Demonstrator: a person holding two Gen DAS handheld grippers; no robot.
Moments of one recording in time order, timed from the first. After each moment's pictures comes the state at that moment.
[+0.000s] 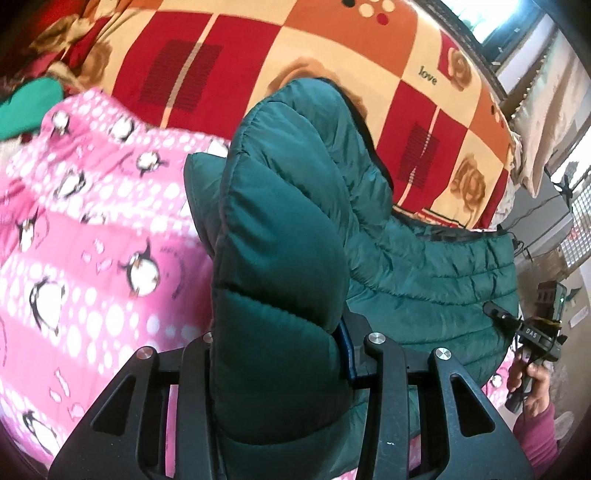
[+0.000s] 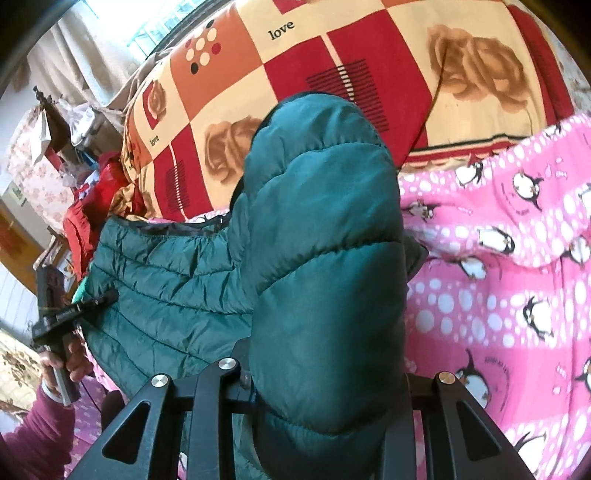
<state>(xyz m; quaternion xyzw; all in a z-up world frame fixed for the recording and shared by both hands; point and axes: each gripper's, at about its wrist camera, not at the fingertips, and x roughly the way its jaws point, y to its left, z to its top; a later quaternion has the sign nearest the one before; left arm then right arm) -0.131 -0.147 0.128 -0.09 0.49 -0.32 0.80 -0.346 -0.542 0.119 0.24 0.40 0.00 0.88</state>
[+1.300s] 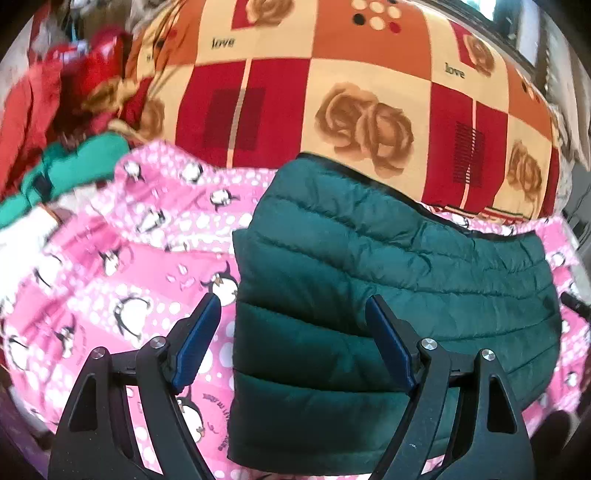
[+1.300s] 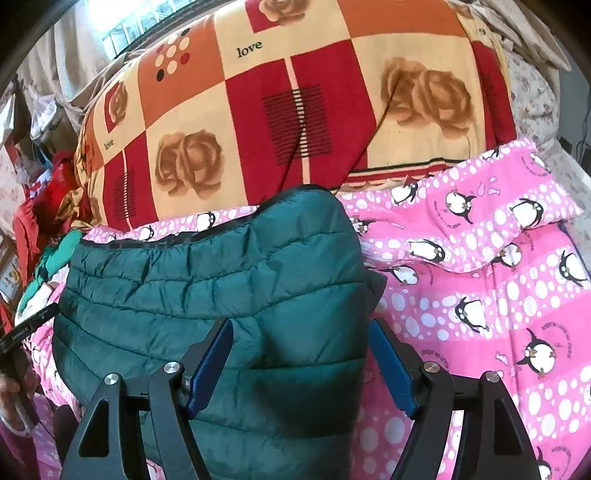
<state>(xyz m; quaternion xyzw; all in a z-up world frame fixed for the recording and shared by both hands) -0.169 -0.153 0.145 0.04 0.41 -0.19 0.89 -0.364 -0.526 0.138 0.16 0.40 -0.14 0.89</state>
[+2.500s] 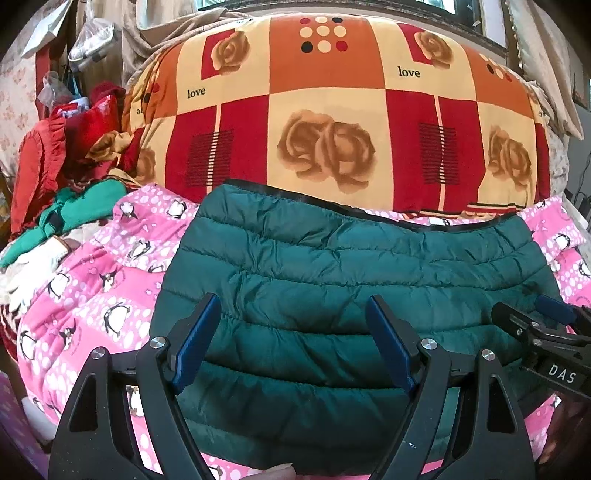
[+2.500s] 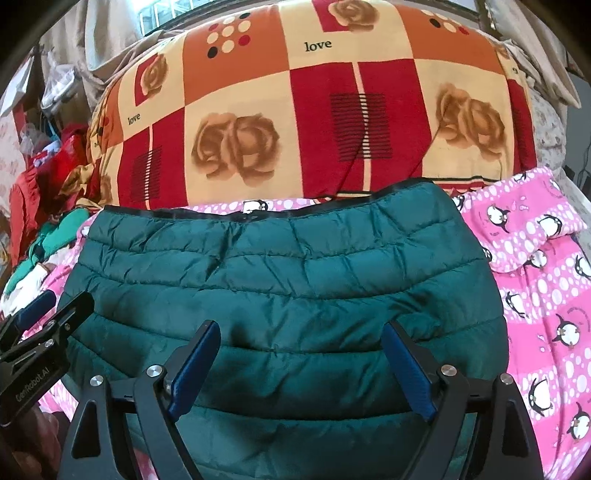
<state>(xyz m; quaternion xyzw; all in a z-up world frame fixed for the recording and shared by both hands) -0.240 -0.224 0.149 0.07 0.33 -0.17 0.92 -0.325 -0.402 0.123 0.12 0.38 -0.16 0.90</state>
